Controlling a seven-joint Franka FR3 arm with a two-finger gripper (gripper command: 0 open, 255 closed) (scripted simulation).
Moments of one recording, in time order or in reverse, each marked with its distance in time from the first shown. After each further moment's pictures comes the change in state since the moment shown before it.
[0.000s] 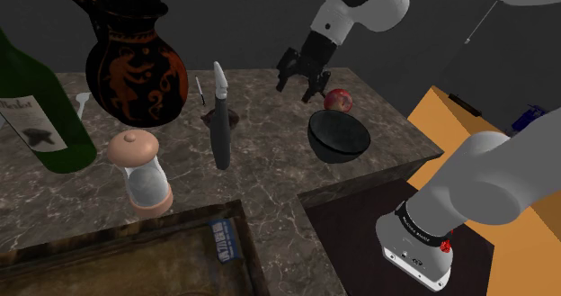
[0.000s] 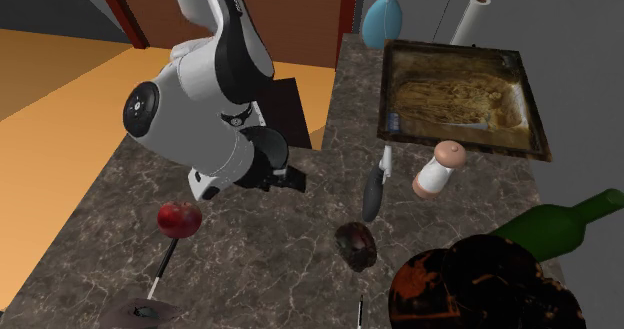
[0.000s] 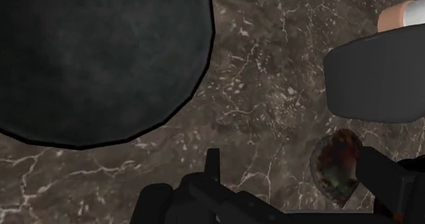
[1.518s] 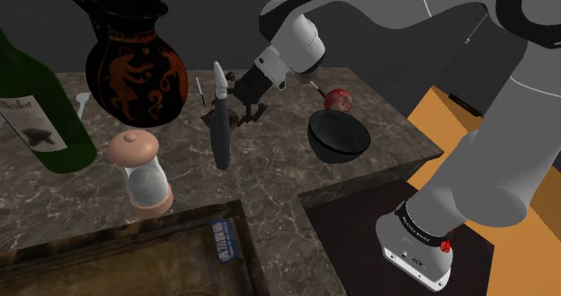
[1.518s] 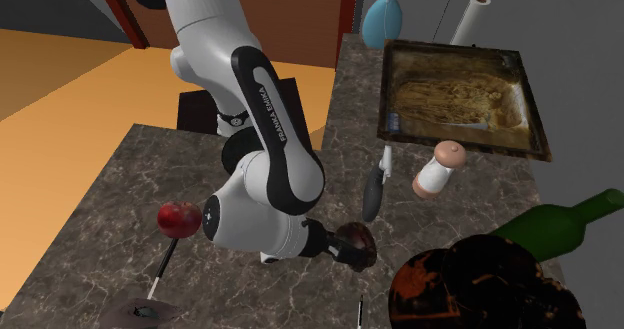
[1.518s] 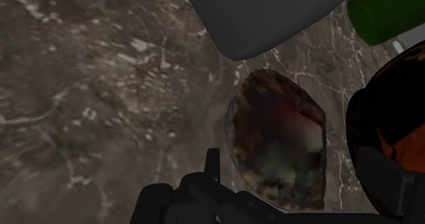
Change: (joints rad) arm 0.091 0.517 0.060 0.237 0.589 0.273 -0.016
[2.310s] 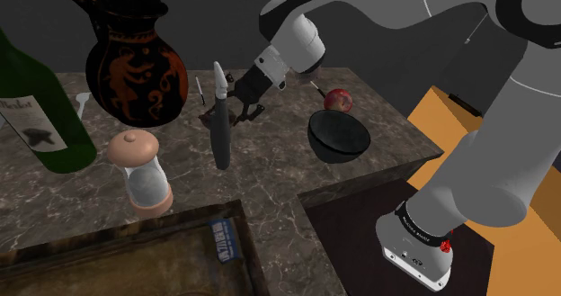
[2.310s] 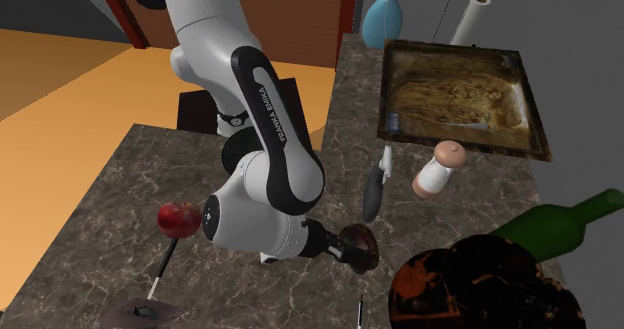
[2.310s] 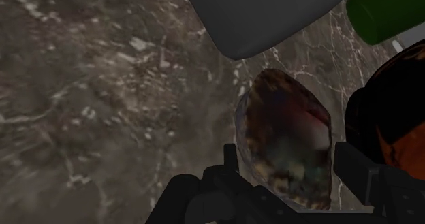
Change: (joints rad) arm 0.000 0.000 0.000 0.000 0.001 0.001 0.000
